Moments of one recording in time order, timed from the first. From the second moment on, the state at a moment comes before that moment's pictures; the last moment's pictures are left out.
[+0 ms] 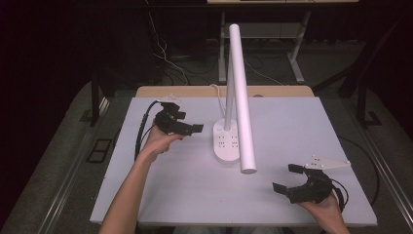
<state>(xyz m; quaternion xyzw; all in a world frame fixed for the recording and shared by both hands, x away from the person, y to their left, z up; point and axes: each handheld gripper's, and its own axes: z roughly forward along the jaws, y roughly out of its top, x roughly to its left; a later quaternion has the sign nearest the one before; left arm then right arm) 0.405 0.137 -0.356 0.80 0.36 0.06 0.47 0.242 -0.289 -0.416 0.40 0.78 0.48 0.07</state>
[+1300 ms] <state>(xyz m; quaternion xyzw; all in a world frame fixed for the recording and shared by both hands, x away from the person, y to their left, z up) 0.286 0.177 -0.401 0.77 0.36 0.08 0.52 0.241 -0.281 -0.417 0.39 0.79 0.47 0.07</state>
